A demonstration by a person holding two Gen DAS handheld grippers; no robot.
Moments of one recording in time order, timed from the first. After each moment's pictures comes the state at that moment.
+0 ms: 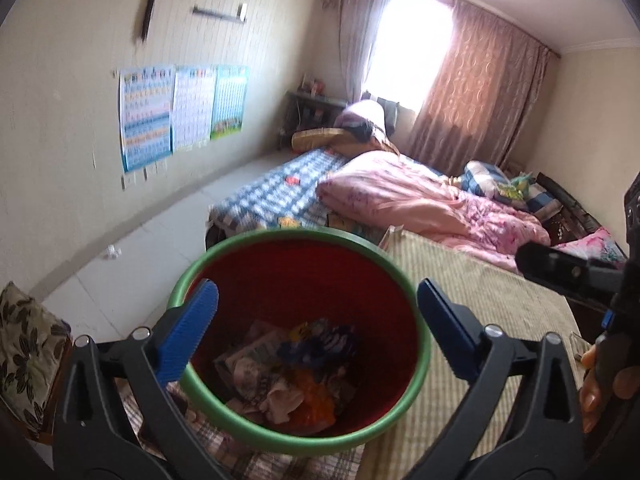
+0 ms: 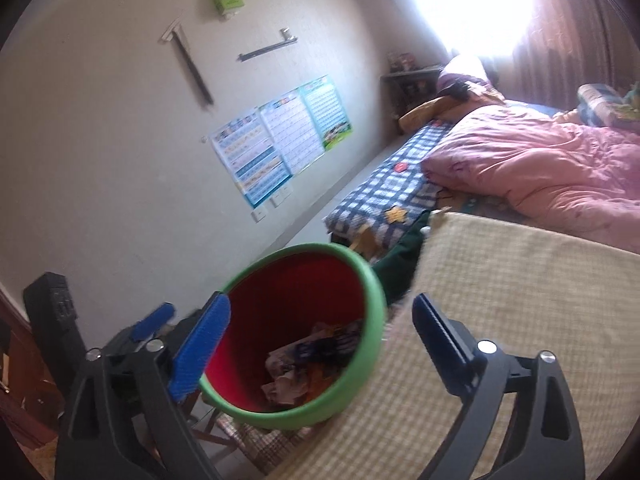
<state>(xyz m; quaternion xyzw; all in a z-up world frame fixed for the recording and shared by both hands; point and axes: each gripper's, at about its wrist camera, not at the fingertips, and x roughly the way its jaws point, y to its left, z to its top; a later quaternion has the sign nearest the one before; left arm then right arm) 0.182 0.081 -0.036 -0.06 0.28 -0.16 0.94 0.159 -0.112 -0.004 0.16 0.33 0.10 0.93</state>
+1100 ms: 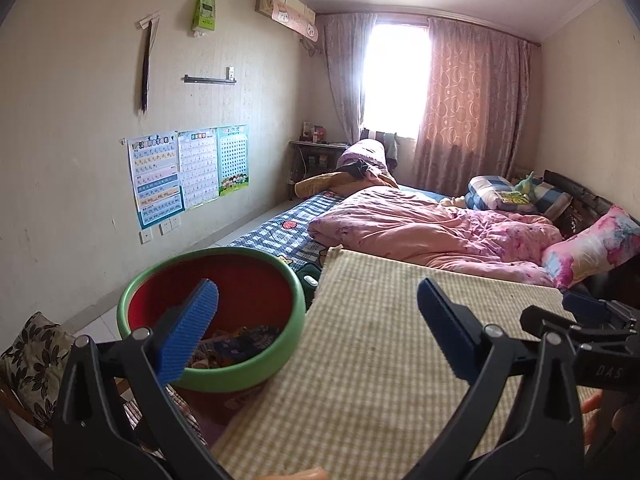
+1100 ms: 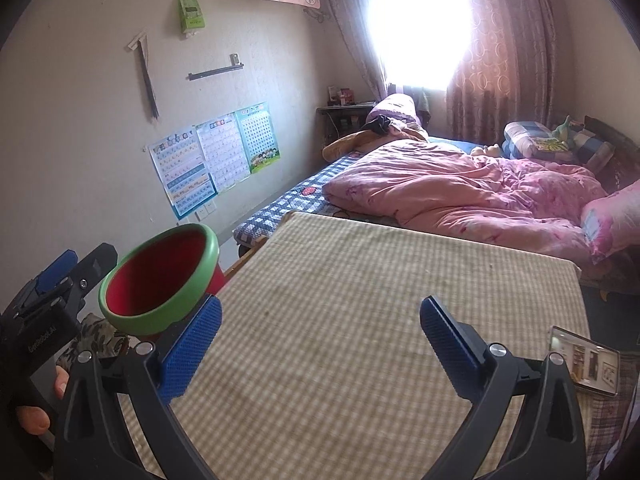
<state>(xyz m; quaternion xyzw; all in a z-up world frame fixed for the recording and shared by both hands) 0.060 -0.049 -0.010 0.00 0.20 -0.12 0.97 0.018 -0.249 -0.031 0.09 0.29 -0.02 0.95</state>
